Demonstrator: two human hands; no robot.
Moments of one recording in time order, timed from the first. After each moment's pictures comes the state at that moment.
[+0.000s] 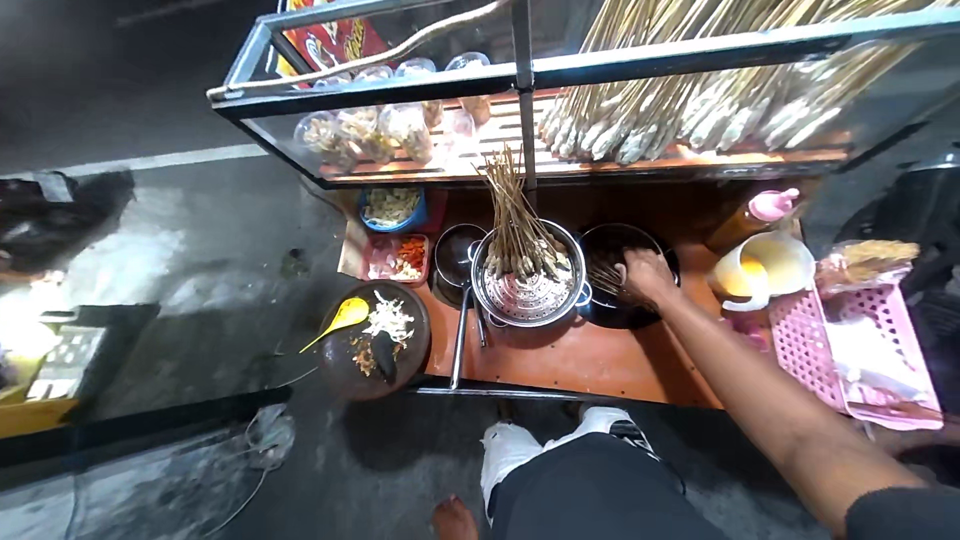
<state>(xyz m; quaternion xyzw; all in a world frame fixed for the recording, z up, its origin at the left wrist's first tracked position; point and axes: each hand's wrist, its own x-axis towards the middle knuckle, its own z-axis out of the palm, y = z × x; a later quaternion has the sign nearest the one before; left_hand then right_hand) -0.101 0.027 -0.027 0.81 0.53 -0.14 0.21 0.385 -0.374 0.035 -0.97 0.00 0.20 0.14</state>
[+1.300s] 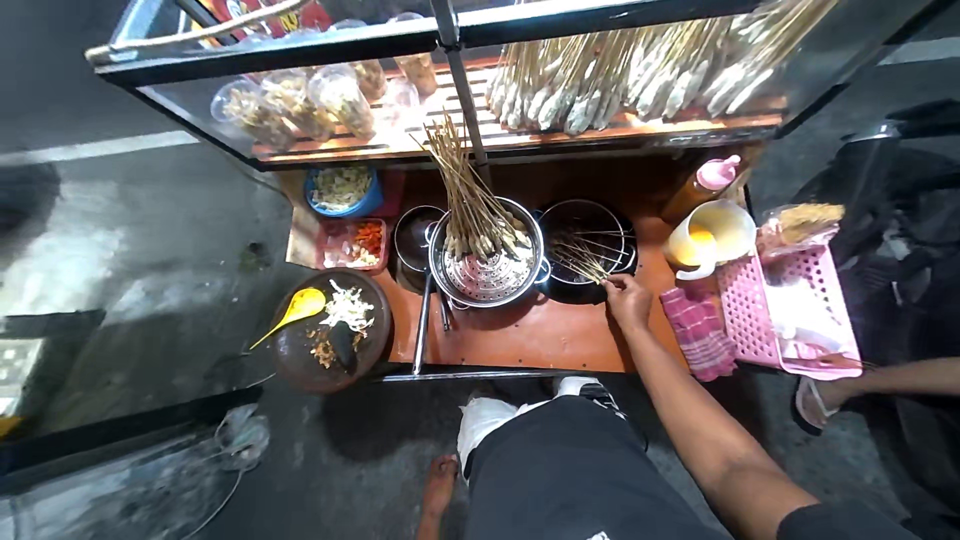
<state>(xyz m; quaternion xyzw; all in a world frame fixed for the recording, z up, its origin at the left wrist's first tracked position) -0.058 0.032 -0.028 0.74 0.43 -0.31 0.41 0.272 -0.405 -0.026 -0.91 0.23 0.00 0.34</state>
